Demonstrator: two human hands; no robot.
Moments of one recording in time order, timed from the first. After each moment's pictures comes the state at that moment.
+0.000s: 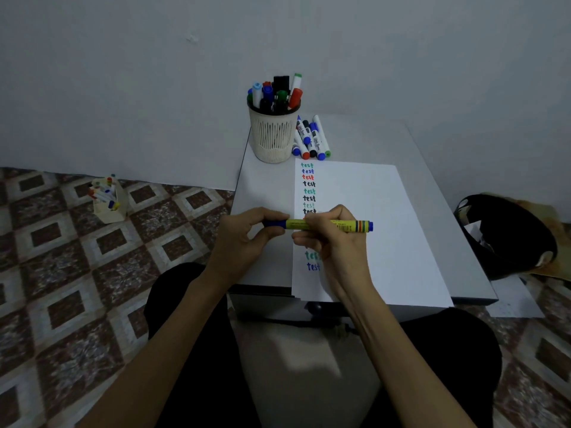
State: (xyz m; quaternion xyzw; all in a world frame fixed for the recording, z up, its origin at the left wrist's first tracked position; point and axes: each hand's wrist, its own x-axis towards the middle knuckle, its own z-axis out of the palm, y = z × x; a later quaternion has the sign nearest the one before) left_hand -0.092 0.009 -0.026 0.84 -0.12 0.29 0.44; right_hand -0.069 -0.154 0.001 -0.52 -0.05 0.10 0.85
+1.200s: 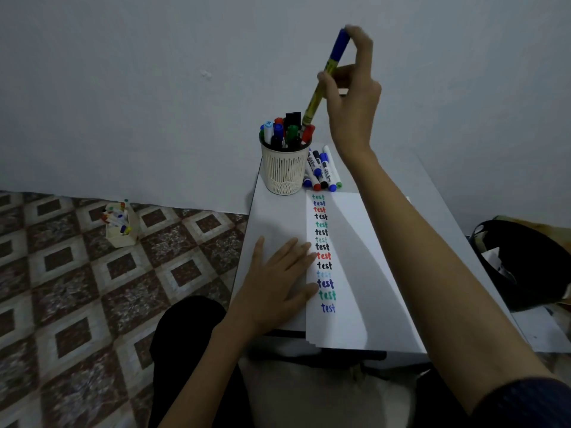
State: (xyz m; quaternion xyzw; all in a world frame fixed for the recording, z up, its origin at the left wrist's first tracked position) left_hand -0.082 -0.002 -0.042 0.98 -0.12 0.09 0.16; right_hand 0.124 -0.083 0.126 -0.69 -0.27 -0.40 0.54
